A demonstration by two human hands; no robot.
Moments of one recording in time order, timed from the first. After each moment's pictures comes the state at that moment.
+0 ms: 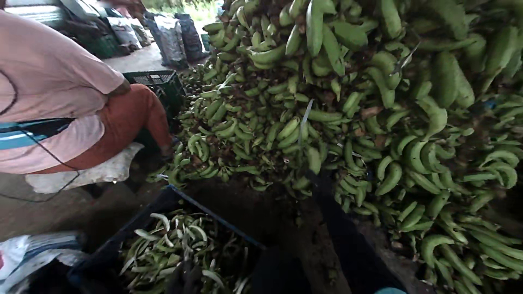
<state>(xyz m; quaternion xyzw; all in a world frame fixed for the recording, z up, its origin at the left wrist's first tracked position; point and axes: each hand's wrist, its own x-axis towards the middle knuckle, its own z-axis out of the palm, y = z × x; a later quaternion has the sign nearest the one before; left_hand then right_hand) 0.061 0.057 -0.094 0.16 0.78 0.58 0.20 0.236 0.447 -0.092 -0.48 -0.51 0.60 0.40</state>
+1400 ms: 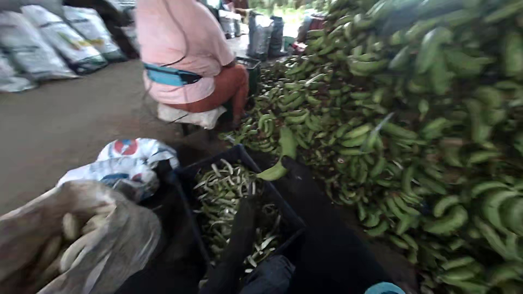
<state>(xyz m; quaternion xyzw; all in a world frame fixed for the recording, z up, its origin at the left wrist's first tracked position) 0.090 0.023 -0.031 0.20 0.77 0.57 0.19 0.112 0.228 -0.003 -0.21 -0.65 0.69 0.23</state>
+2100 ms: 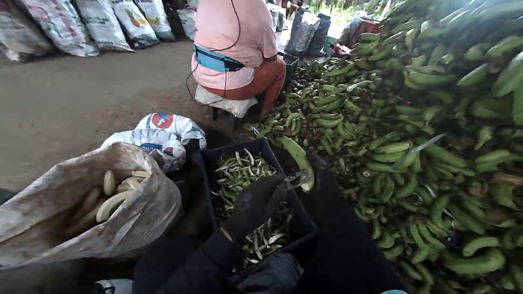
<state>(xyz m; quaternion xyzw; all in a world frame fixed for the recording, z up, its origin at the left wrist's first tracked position) 0.054 -0.009 0.013 0.40 0.81 0.42 0.05 0.099 0.208 0.014 -0.19 -0.60 0.76 0.18</state>
